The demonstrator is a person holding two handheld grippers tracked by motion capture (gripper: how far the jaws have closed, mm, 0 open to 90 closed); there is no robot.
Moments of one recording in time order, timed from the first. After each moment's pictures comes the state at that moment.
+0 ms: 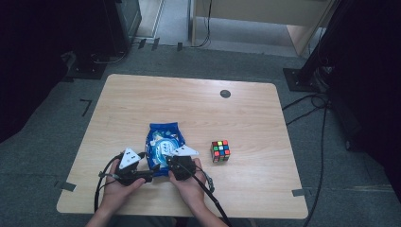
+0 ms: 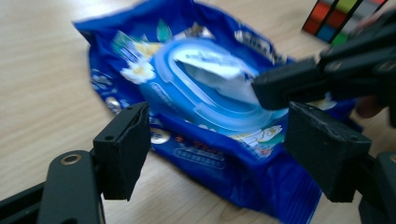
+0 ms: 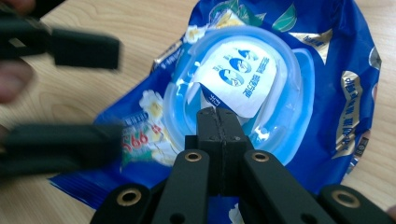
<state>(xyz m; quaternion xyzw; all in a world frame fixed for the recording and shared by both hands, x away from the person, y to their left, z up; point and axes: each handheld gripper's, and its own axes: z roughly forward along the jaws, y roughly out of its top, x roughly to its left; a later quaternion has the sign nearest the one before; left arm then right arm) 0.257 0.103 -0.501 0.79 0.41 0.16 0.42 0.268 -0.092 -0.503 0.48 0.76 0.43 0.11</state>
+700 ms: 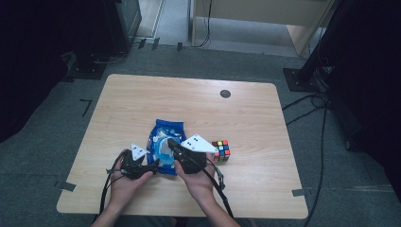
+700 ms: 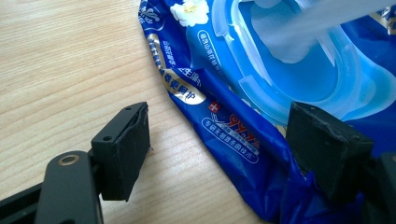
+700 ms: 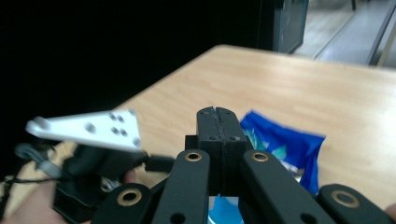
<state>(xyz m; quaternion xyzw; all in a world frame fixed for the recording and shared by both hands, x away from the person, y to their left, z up) 0.277 0.092 -0.515 0.78 0.48 0.21 0.34 0.249 -0.122 -0.410 0.41 0.70 0.56 0.18</state>
